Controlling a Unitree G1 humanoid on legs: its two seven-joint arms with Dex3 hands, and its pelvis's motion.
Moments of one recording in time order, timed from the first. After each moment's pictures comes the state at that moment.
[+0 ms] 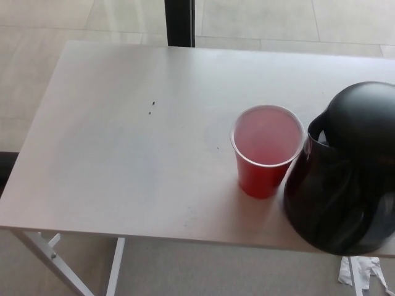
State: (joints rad) left_arm 0.01 0.73 0.43 0.95 -0.21 -0.07 -0.31; right_arm -0.20 -0.79 -0.12 0.22 -0.04 0.04 0.29
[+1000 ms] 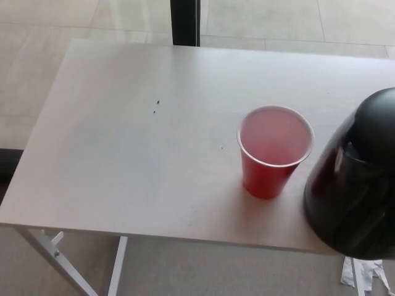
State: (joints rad) left_arm -0.01 0.73 0.41 0.98 -0.21 -0.07 -0.30; right_arm -0.25 -0.51 -0.38 0.18 0.07 0.16 0.15
